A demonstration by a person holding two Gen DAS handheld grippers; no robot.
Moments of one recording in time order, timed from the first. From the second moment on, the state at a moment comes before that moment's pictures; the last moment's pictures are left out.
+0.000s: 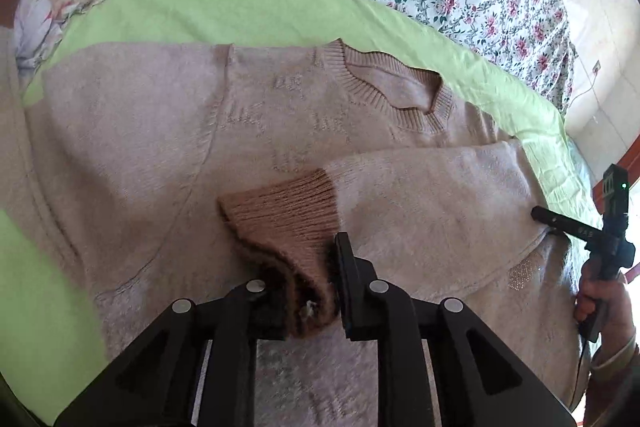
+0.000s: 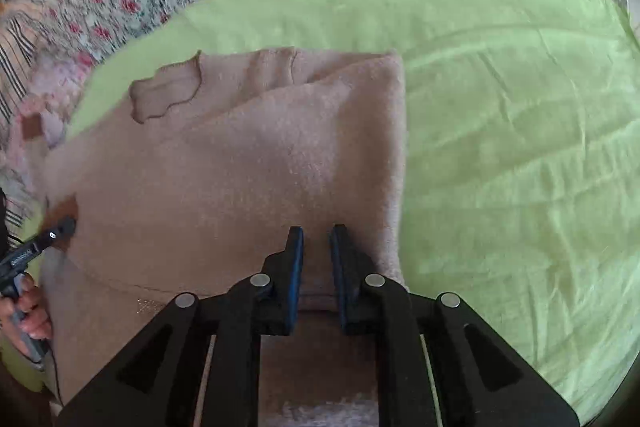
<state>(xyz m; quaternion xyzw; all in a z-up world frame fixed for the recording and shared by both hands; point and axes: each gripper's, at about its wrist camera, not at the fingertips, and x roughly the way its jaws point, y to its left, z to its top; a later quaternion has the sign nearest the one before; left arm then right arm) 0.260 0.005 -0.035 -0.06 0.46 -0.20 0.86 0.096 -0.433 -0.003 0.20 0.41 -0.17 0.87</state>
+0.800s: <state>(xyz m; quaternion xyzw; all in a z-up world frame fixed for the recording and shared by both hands) 0.427 0.215 -0.019 -0.02 0.51 0.15 0.85 0.080 -0.287 -0.012 0.25 0.44 0.01 0.86</state>
